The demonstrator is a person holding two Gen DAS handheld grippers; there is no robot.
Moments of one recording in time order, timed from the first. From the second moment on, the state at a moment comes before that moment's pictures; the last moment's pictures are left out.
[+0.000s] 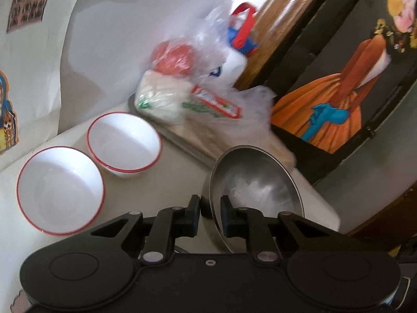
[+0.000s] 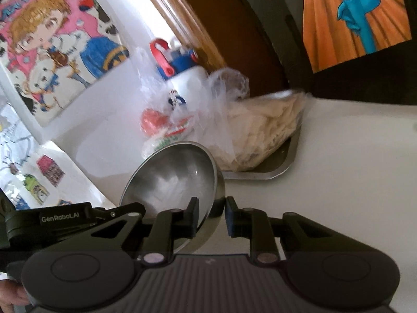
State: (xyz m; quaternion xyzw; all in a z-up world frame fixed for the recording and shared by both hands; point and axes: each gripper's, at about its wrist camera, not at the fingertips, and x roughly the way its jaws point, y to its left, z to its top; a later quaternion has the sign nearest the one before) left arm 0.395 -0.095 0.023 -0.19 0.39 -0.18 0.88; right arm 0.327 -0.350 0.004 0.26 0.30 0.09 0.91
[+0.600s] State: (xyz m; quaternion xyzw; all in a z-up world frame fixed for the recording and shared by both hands) left arm 0.244 -0.060 0.085 -0.19 0.33 -0.22 0.90; right arm 0.185 -0.312 0.070 0.23 0.27 0.12 0.93
